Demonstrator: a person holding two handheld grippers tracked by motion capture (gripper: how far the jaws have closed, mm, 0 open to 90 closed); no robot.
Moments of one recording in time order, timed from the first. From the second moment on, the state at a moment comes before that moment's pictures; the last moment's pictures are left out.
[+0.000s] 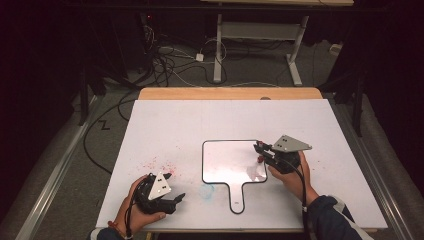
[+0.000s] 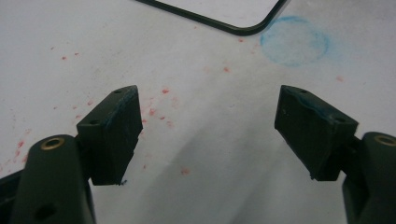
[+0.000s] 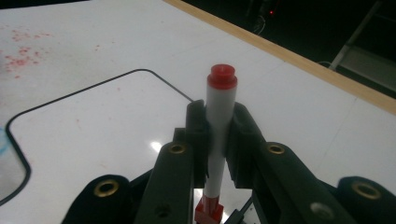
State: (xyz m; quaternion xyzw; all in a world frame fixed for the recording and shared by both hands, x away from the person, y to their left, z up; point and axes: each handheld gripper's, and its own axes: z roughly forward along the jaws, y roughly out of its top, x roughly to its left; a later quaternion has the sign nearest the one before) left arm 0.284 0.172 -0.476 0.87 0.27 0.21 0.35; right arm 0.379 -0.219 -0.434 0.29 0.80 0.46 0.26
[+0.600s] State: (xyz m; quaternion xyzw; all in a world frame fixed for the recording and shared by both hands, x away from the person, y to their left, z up) left arm 0.283 0.172 -0.475 0.87 0.27 0.21 0.35; right arm 0.340 -0.191 -0.436 0.23 0.82 0.47 0.23
